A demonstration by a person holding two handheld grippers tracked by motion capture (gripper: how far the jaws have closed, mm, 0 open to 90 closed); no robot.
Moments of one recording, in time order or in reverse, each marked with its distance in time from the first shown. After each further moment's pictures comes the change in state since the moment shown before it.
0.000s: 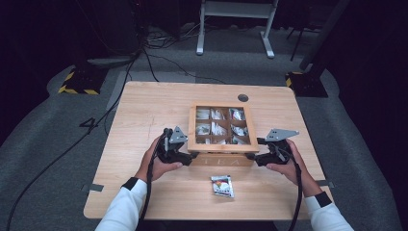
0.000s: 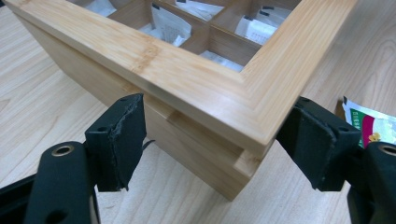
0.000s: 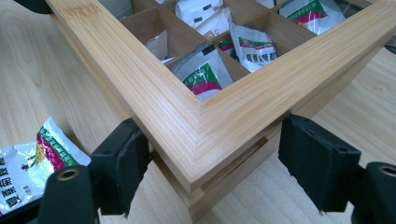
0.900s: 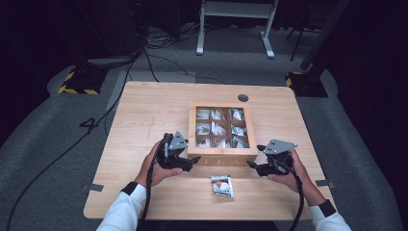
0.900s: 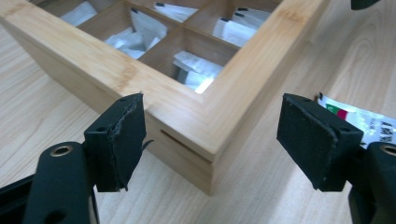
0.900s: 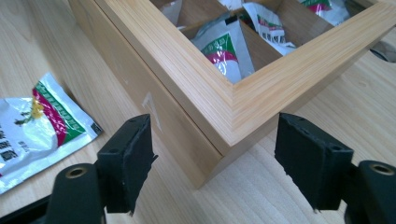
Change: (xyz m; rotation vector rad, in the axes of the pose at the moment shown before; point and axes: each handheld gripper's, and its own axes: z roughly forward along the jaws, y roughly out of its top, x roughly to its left) left arm -0.015 -0.005 -0.007 -0.031 -0.017 0.019; right arm 0.027 -0.013 -0.010 0.032 -0.087 -0.126
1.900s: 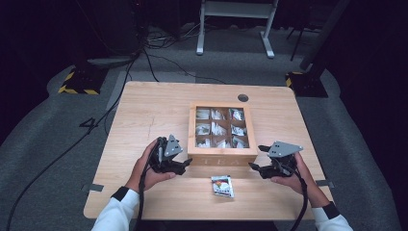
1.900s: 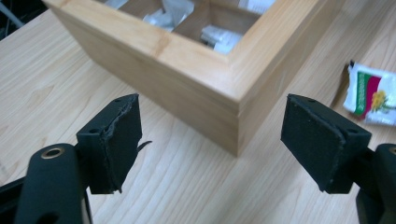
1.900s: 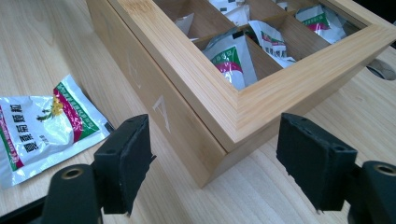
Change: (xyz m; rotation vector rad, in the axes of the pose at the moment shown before) left arm -0.001 -0.014 -0.025 0.055 0.127 0.058; right arm 0.001 -0.003 -0.011 -0.042 0.020 -0.041
